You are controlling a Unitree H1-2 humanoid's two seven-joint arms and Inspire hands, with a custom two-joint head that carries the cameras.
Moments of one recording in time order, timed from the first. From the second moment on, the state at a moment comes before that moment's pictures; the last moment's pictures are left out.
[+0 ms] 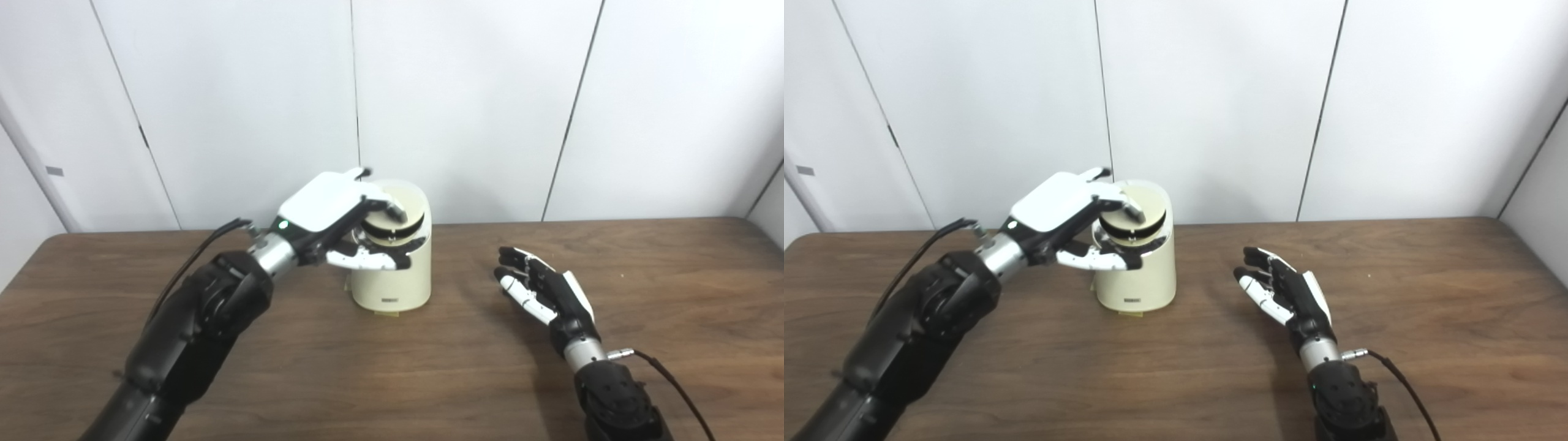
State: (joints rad) left arm -0.71 0.37 -0.37 0.14 0.71 -0.32 -0.26; right arm -0.29 -0.12 -0.02 0.13 -0.11 0.16 0.02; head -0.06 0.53
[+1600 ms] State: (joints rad) left arm -0.68 0.33 -0.30 0.11 0.71 -0.30 -0.27; right arm -0.29 -0.12 0.00 0.12 -0.11 0.18 0.01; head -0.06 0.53
